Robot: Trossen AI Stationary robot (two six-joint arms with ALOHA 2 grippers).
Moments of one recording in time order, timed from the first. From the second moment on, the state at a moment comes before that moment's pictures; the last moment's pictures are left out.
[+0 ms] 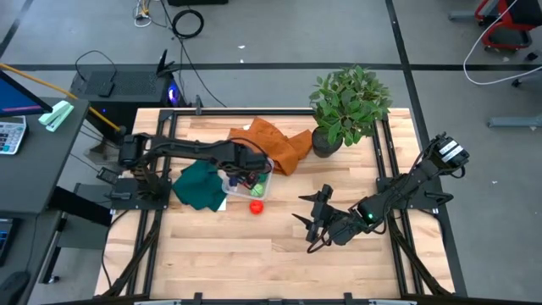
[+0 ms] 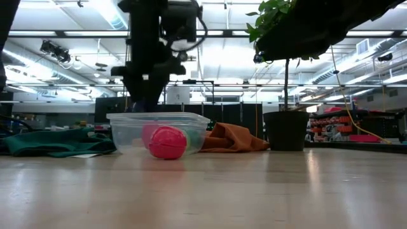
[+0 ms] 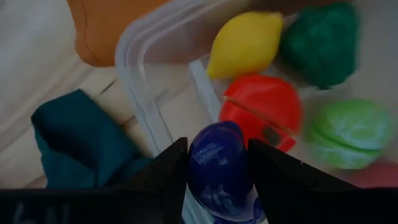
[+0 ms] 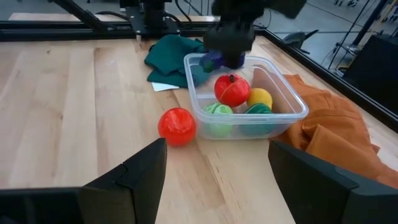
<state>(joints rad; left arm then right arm) 0.08 1.78 1.34 -1.06 -0.27 -0.85 0.58 1.48 0.77 0.11 0.89 0.39</state>
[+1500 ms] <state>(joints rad) -0.04 1.69 1.34 -0.96 -0.35 -0.99 0.58 1.49 0.77 0.10 0.88 0.40</state>
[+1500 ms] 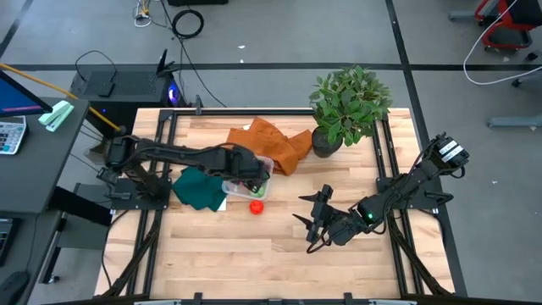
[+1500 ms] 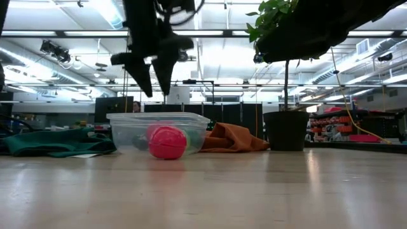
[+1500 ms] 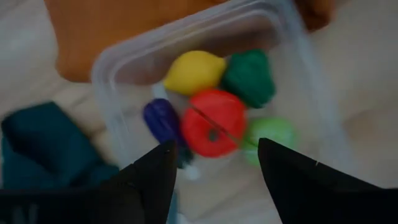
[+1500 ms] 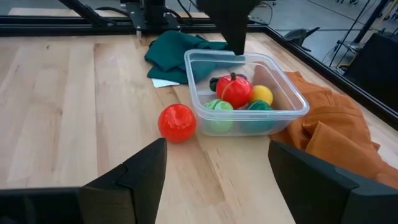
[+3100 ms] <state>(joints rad) -0.42 1.90 1.34 -0.73 -0.42 -1.51 0.84 1.50 0.77 -0.08 1.04 0.71</state>
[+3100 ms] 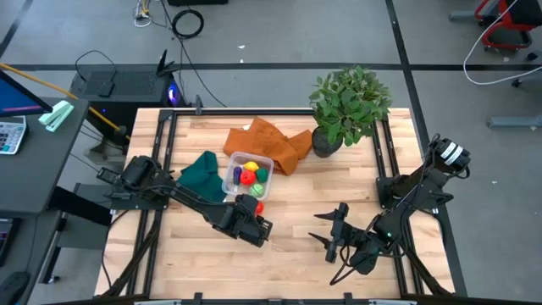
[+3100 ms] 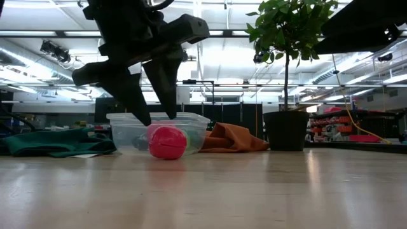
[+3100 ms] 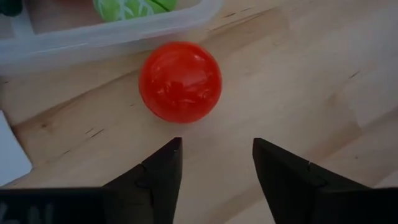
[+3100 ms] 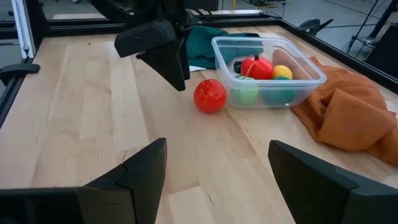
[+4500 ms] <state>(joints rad) -0.48 2.07 1.34 -0.67 -0.72 -1.67 0.84 1.50 0.77 -0.09 1.04 0.72</state>
